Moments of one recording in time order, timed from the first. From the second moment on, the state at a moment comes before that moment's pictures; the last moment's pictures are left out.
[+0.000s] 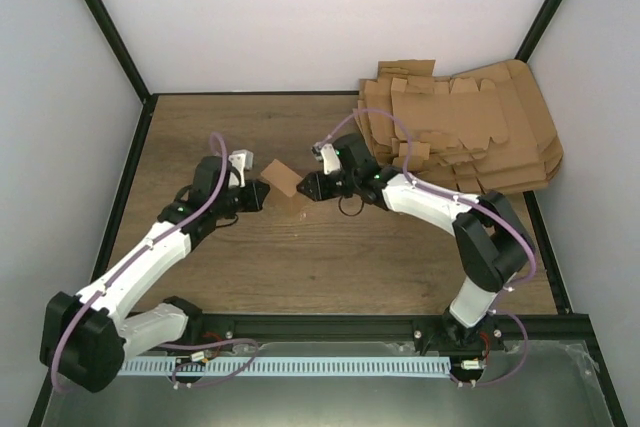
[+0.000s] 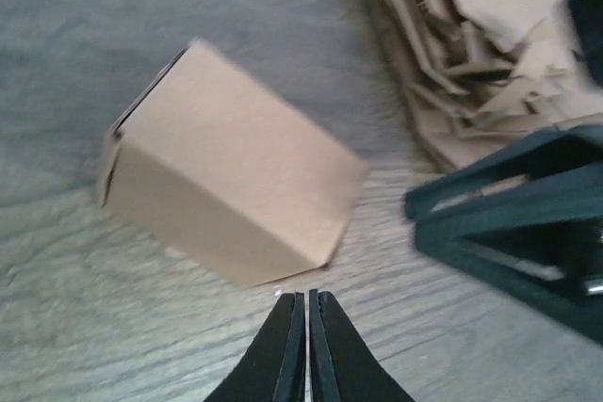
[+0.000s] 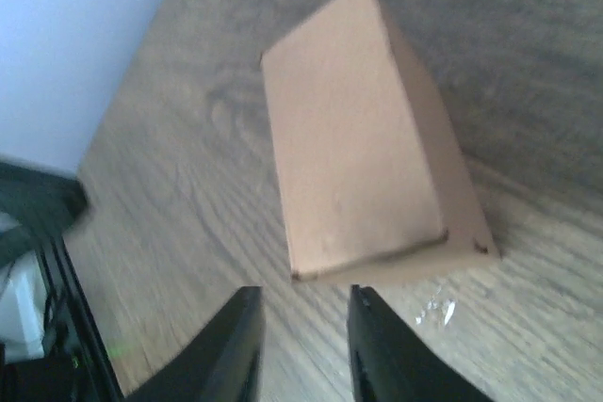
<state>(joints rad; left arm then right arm) -0.45 1.07 0.75 -0.29 0.22 -0.48 0.68 1.67 1.09 -0.11 -0.46 0.46</state>
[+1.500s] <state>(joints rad) -0.32 0.92 0.92 -0.52 0.09 -0.43 0.78 1.75 1.13 0.00 -0.43 0.73</state>
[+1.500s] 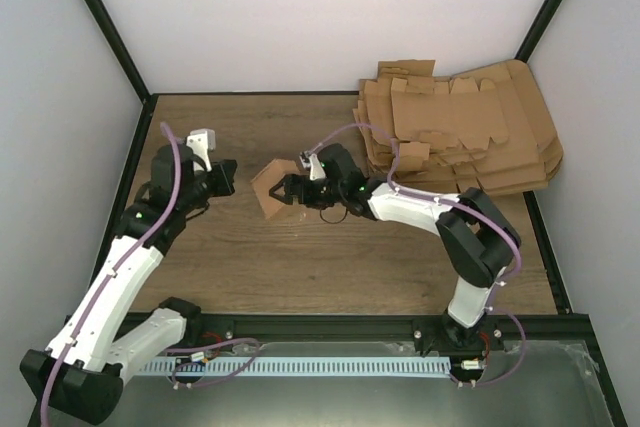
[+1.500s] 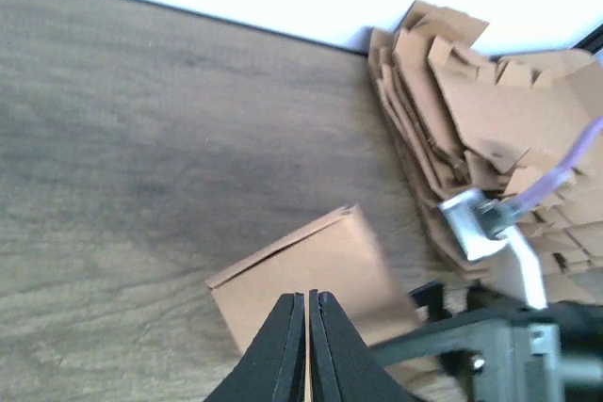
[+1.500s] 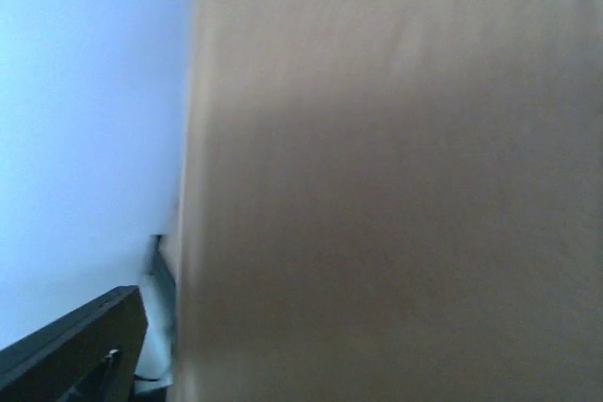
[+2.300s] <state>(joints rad) -0.32 1.16 0.86 -0.55 0.04 -0.38 0.74 1.47 0.87 -0.04 -0.35 0.74</state>
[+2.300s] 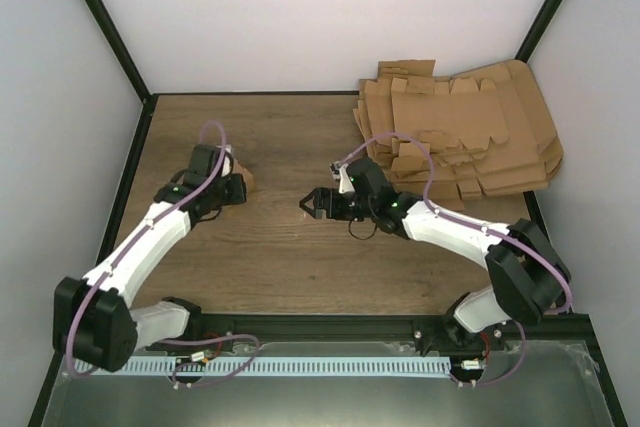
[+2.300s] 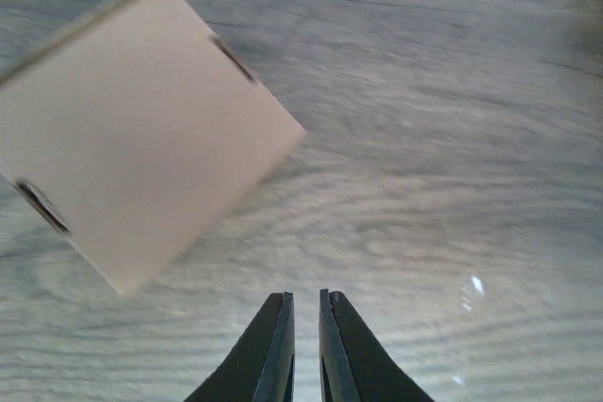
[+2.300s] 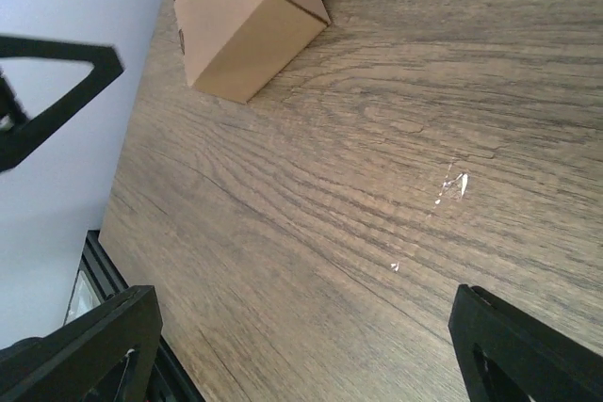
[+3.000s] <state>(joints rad) -0.14 1.73 1.03 -0.46 0.08 -0.36 0.74 1.33 0.86 -0.11 -0.29 0.62</state>
